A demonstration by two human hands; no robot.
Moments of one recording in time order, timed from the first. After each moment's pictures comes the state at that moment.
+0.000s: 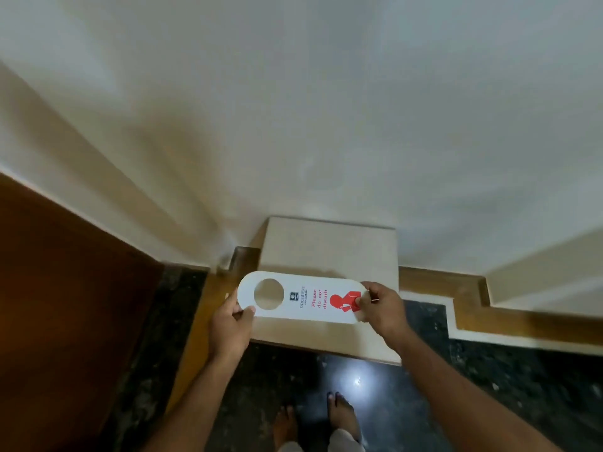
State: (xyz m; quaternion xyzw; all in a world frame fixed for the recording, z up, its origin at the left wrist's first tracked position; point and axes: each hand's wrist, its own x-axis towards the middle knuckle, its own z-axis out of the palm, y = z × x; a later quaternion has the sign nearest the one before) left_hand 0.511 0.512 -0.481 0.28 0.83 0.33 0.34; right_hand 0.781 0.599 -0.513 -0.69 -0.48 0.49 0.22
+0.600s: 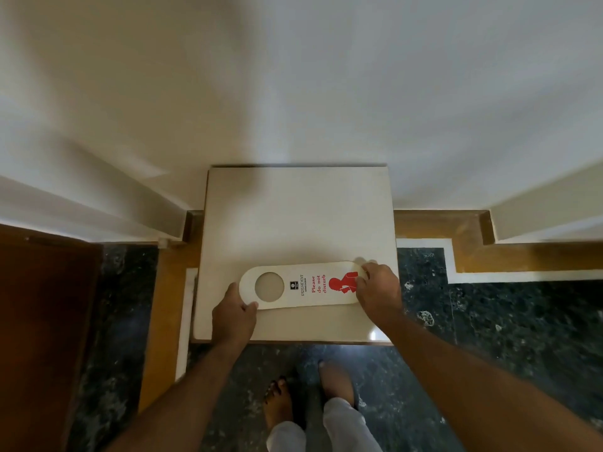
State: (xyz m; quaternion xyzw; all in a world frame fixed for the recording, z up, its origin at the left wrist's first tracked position) left_hand 0.563 0.569 -0.691 0.40 0.84 0.06 0.37; right_hand 0.820 0.624 -0.713 -0.77 -0.56 0.31 0.06
